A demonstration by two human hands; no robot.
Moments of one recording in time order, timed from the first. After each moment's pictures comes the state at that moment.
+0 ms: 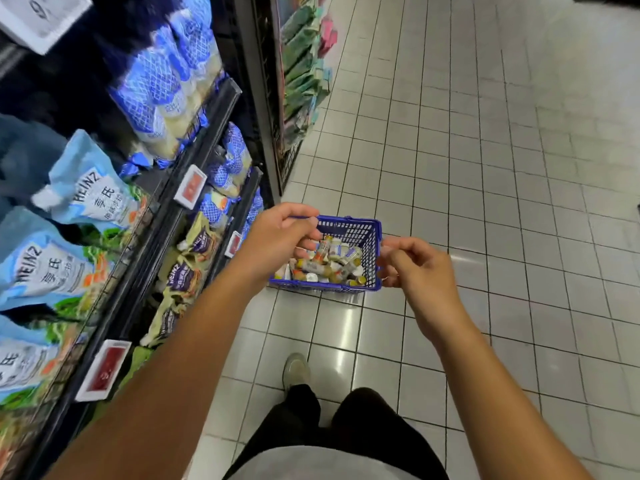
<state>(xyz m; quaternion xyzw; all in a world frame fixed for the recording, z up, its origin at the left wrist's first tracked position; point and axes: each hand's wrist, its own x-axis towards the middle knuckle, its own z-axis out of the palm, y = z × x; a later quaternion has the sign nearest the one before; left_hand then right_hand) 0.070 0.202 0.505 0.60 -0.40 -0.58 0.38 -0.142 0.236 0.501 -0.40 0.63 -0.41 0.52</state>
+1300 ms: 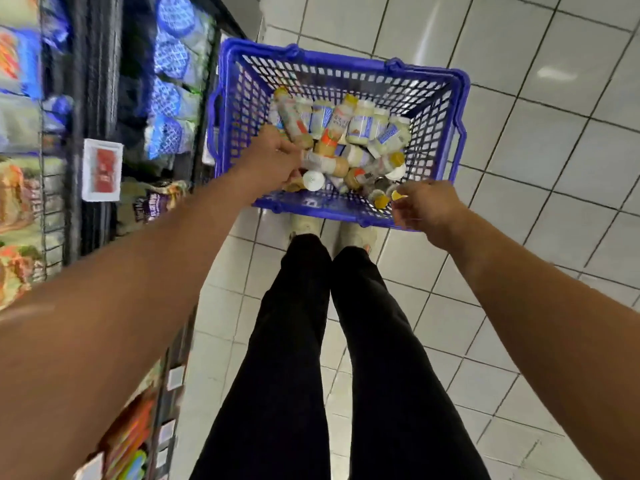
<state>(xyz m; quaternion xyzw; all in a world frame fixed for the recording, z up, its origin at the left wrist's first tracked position) 0.046 -0.022 0.019 0.77 -0.34 -0.55 0.05 -0.206 -0.012 0.028 -0.15 0.75 -0.07 0.64</state>
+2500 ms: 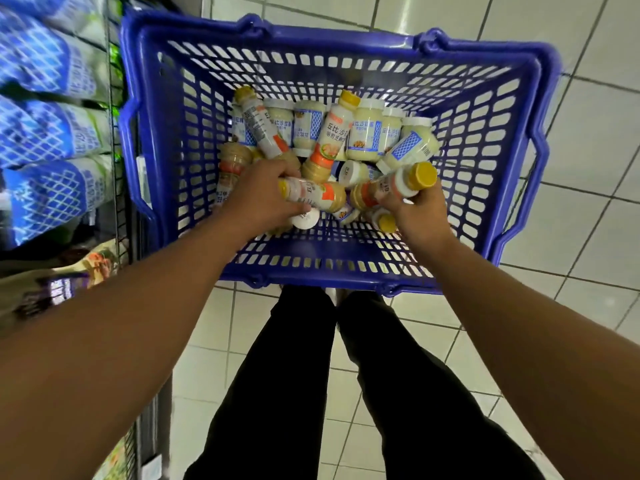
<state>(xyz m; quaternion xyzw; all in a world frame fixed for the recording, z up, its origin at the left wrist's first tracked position) 0.072 -0.041 -0.195 0.68 -0.54 -0.49 -0.01 -0.170 -0.030 -0.177 -0.28 0.74 -0.20 0.58</state>
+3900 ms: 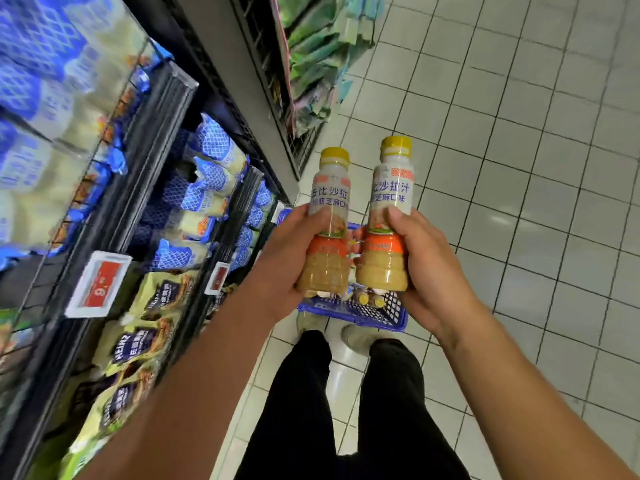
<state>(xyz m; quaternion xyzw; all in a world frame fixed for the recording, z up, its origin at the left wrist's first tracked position) 0.039 -0.049 0.376 0.53 -0.11 -0.72 0.44 -0.132 -0.078 0.380 -0.21 0.48 -0.34 0.78</state>
